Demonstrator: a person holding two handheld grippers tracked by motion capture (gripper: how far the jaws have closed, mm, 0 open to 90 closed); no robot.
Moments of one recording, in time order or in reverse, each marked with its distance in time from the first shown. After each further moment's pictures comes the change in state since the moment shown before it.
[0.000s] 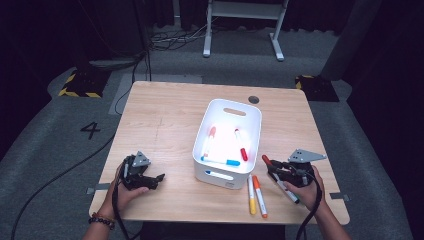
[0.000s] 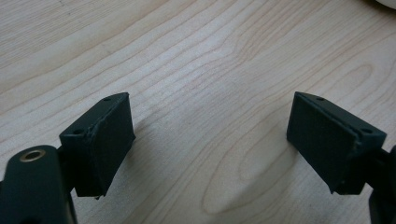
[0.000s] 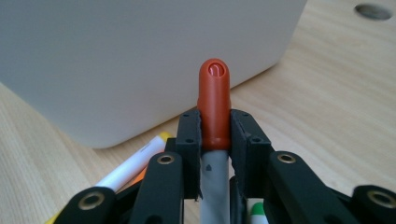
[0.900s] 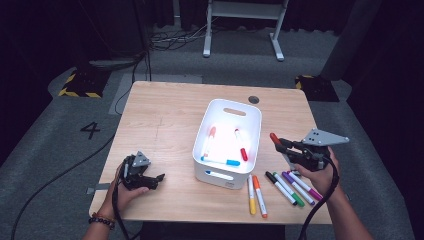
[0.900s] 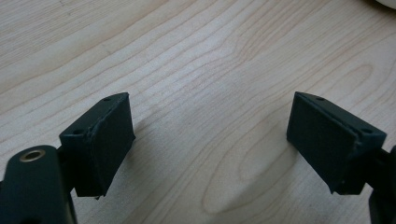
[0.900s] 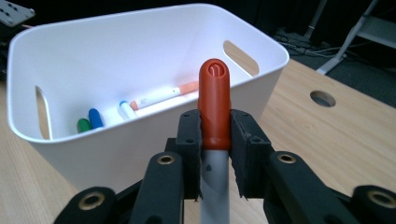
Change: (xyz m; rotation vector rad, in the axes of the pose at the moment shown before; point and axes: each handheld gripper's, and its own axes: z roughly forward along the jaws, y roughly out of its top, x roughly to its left) left arm 0.000 0.000 0.000 0.000 0.004 0.004; right arm -0.002 0.072 -0.048 -0.130 -0.022 -0.101
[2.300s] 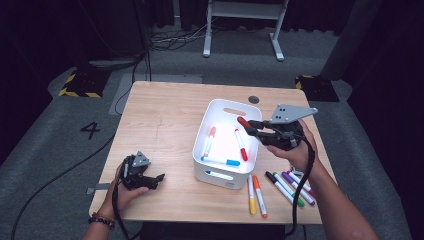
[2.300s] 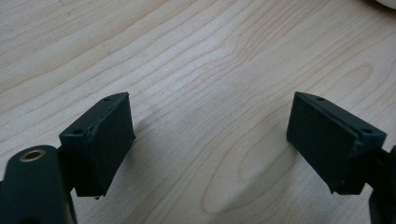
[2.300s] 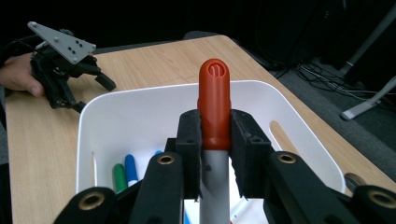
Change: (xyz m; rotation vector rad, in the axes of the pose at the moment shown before) left arm 0.000 0.000 0.000 0.000 -0.004 -0.006; right arm 0.040 0.098 0.037 0.019 0.131 -0.200
